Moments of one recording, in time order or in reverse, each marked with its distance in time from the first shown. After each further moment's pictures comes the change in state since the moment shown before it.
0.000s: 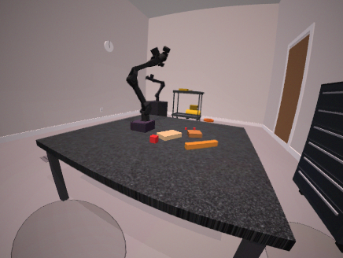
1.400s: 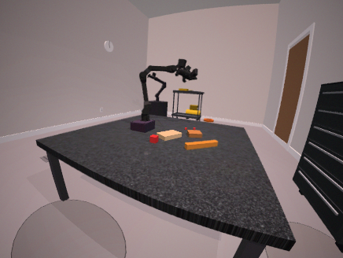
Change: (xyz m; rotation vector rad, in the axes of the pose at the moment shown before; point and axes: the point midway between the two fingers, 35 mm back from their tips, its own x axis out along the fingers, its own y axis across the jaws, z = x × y) arm -0.081 0.005 -0.333 0.516 0.987 -0.154
